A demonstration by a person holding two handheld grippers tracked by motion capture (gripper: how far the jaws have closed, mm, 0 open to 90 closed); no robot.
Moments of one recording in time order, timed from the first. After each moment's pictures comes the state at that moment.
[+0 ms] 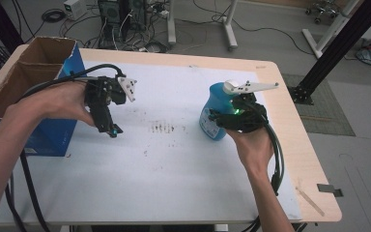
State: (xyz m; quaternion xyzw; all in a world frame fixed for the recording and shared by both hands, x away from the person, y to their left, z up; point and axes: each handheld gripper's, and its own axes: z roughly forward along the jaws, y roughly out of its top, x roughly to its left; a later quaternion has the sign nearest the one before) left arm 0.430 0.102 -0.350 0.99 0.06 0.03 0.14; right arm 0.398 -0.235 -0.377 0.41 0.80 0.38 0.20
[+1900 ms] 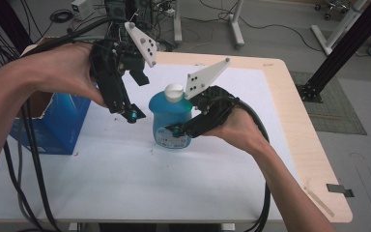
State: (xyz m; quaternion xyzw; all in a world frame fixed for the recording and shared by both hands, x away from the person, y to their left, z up) left arm 0.399 0.064 -0.240 0.97 0.03 0.00 0.22; right arm 0.394 -0.143 -0.331 0.02 0.91 0.41 0.03
